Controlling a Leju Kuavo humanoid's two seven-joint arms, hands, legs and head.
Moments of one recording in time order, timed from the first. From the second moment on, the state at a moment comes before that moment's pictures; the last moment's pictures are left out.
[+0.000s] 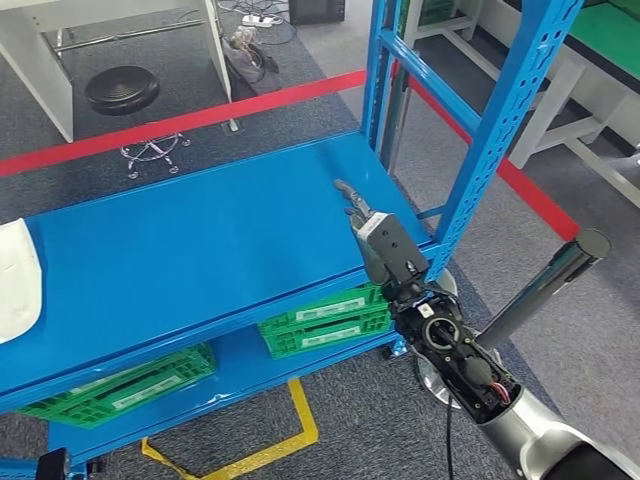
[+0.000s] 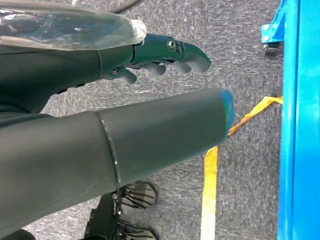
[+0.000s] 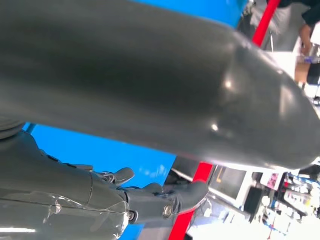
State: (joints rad) left arm -0.32 0.21 -0.70 -0.24 0.82 0.34 -0.20; right arm -0.28 -0.22 0.50 -1.68 0.04 -0.20 -0.07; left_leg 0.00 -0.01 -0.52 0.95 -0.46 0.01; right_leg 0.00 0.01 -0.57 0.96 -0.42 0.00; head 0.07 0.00
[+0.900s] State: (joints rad) left arm -0.33 0.21 -0.70 -0.24 0.81 0.35 -0.21; right arm -0.29 -0.23 0.50 -1.67 0.04 -0.19 -0.07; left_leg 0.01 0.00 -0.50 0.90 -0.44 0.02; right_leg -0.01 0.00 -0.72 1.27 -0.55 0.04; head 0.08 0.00
